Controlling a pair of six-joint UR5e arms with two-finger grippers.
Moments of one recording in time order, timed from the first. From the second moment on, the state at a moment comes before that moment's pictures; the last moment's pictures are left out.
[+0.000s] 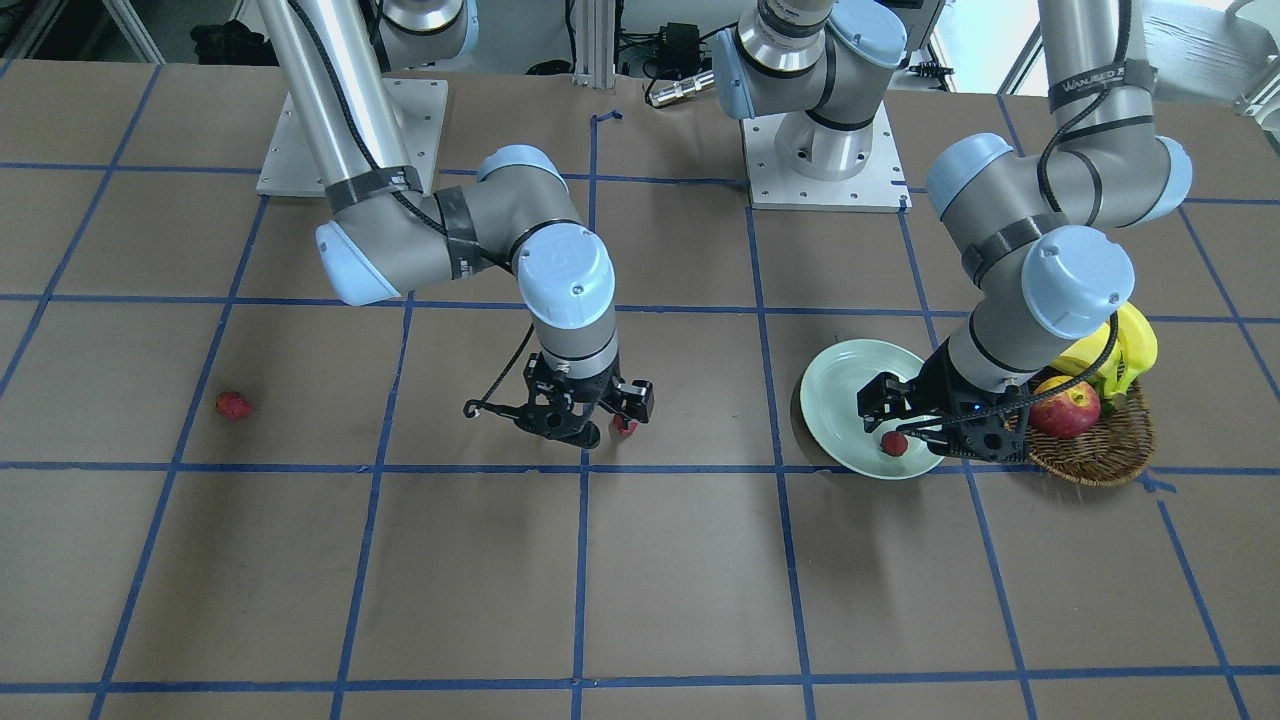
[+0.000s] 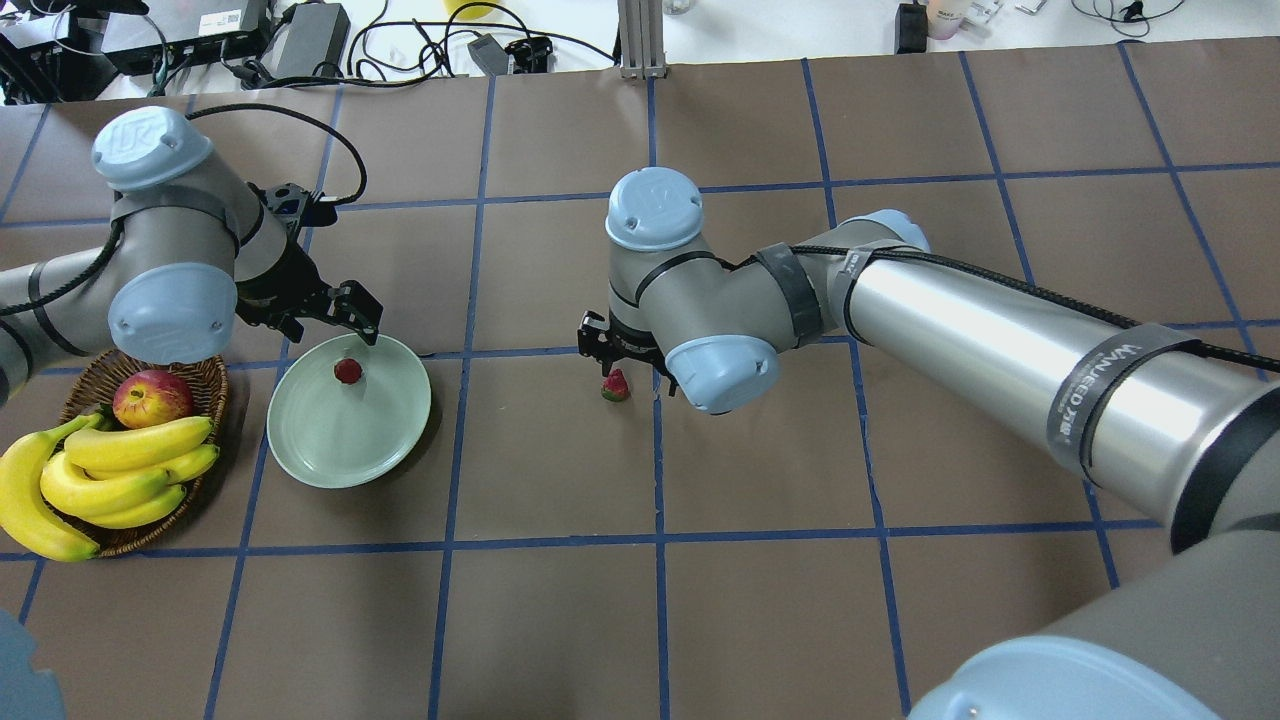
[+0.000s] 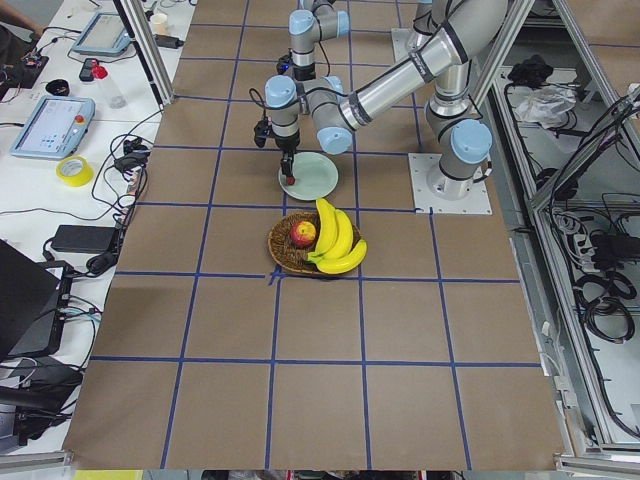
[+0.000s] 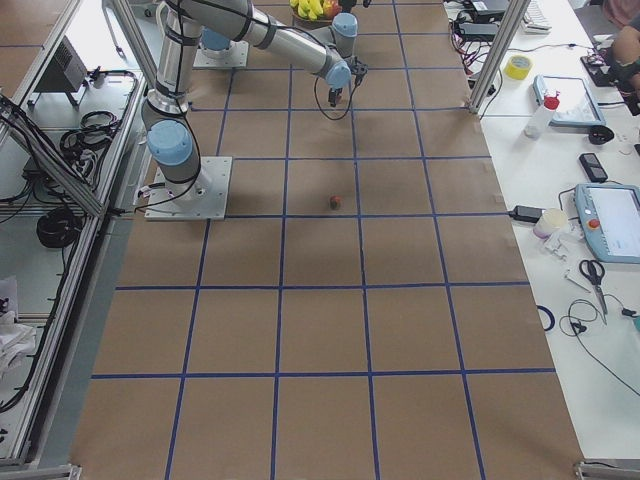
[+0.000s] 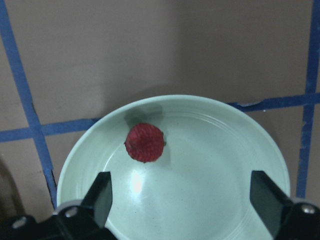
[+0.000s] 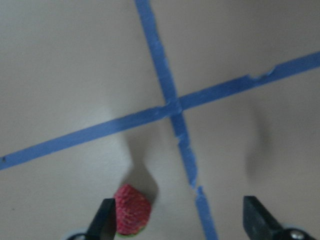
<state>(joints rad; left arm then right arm) -1.34 -1.82 -1.89 -1.04 1.54 0.33 1.94 -1.11 1.75 -2.19 -1.49 0.66</state>
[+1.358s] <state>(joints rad) -1.89 -2.01 -1.83 -0.76 1.52 -0.24 1.22 -1.30 2.05 -2.26 -1.63 -0.37</state>
